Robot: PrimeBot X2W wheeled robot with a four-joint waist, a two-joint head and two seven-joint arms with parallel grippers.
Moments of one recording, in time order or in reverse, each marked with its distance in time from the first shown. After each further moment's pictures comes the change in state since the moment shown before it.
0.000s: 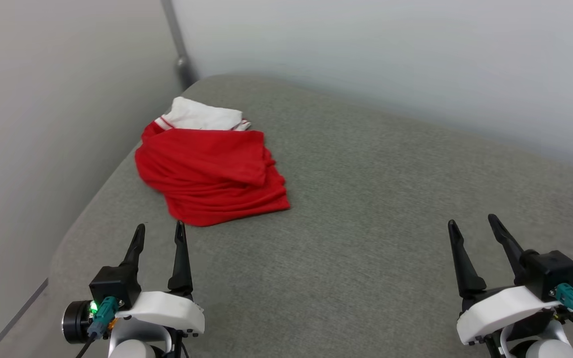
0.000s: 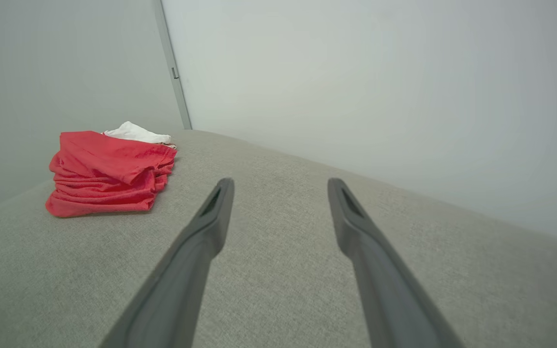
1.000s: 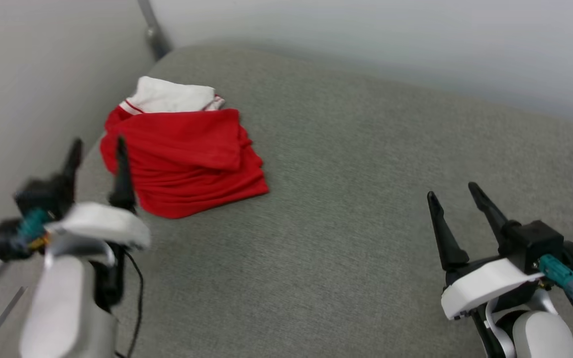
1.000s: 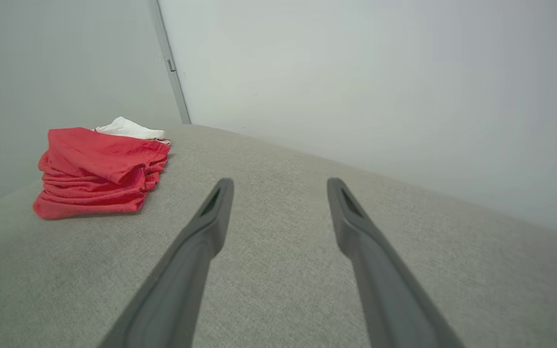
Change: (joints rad) left arm -0.244 0.099 0.096 0.046 -0.015 -0.037 0.055; right arm -0.087 0.000 0.073 -0.026 -0.017 0.000 0.038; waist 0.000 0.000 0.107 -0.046
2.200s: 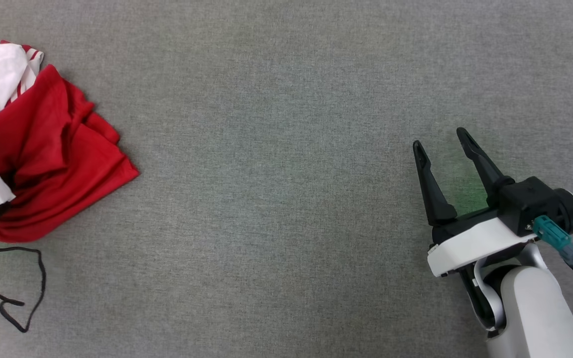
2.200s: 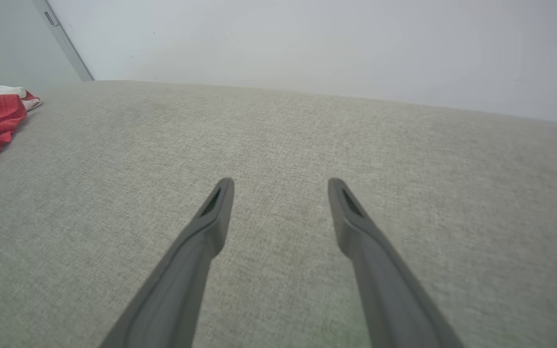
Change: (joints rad) left arm -0.347 0.328 0.156 0.400 -0.332 -0.064 1.014; right arm -0.172 0.000 0.051 0.041 -0.003 0.000 -0.053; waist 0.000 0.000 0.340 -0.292
